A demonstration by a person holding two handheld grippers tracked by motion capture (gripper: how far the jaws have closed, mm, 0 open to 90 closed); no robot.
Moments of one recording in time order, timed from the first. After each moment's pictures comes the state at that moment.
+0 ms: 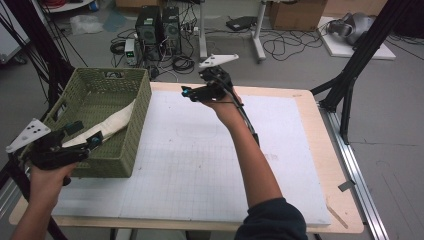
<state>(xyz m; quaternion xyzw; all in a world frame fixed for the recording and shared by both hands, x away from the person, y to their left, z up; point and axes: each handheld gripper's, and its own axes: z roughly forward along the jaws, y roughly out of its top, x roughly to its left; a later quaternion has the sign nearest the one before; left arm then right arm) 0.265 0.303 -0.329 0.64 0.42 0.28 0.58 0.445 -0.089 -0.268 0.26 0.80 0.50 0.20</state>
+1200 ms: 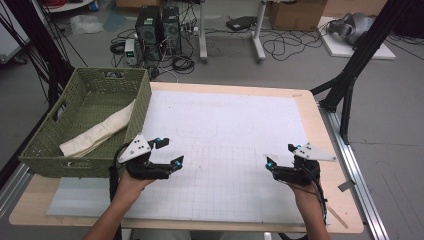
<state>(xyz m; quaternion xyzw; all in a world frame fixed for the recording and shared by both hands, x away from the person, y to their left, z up) 0.285 0.142 -0.394 0.73 0.29 0.18 0.59 0.272 -0.302 -0.393 0.42 0.74 0.44 0.28</state>
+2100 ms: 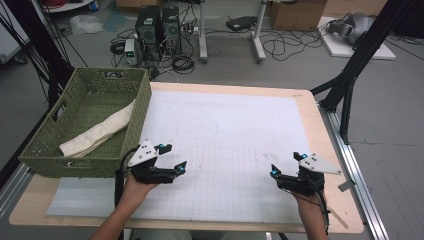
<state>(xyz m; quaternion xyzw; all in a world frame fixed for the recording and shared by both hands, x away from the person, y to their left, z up) 0.286 0.137 -0.414 0.74 0.30 0.17 0.57 0.254 -0.311 -0.408 0.43 0.73 0.44 0.30</state>
